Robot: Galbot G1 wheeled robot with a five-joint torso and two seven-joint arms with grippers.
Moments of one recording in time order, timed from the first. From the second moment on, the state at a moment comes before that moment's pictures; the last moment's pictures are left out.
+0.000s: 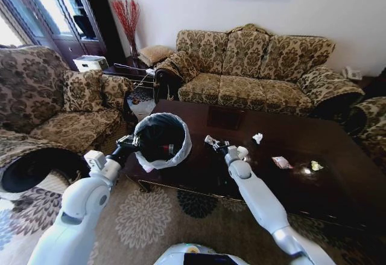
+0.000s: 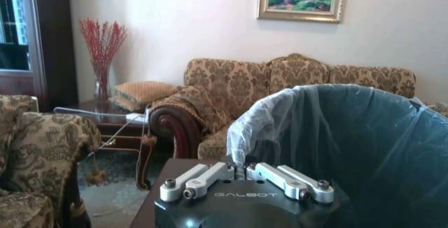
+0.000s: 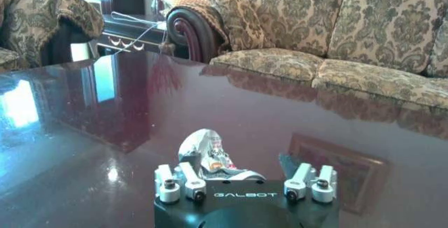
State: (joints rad) left arm 1.36 -1.13 -0.77 -2.32 -0.55 0.46 0.04; right arm -0.73 1.26 0.11 1.27 0.30 -0.17 0.02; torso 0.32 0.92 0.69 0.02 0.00
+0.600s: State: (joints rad) left arm 1.36 -1.13 -0.76 -2.32 -0.55 0.46 0.04; right arm -0.69 1.28 0.09 1.17 0.31 -0.15 0.00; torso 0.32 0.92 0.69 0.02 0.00
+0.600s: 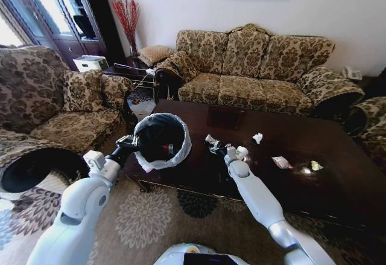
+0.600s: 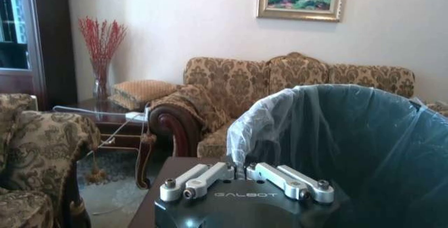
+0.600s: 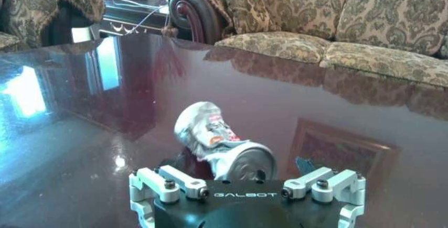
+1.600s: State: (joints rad) left arm 1.35 -1.13 -0.76 -2.28 -0.55 0.45 0.05; right arm -0.72 1.28 0.12 1.23 0.28 -0.11 0.01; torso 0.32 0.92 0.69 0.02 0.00
